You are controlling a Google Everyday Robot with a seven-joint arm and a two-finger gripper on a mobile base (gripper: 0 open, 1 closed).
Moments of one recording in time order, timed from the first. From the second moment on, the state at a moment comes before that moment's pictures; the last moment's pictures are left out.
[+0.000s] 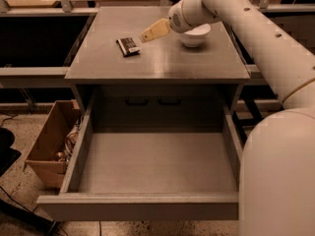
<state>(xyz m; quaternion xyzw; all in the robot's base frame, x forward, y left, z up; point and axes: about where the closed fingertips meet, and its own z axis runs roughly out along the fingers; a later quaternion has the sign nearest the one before) 0.816 -0.028 0.928 -0.34 0.81 0.17 0.45</state>
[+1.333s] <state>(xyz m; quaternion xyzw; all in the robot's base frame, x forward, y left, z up) 0.885 0.059 0.887 -0.28 0.83 0.15 0.47</state>
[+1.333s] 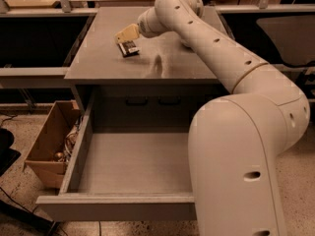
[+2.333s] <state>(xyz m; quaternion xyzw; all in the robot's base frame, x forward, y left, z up) 0.901 0.070 0.834 -0.25 0.85 0.17 0.43</state>
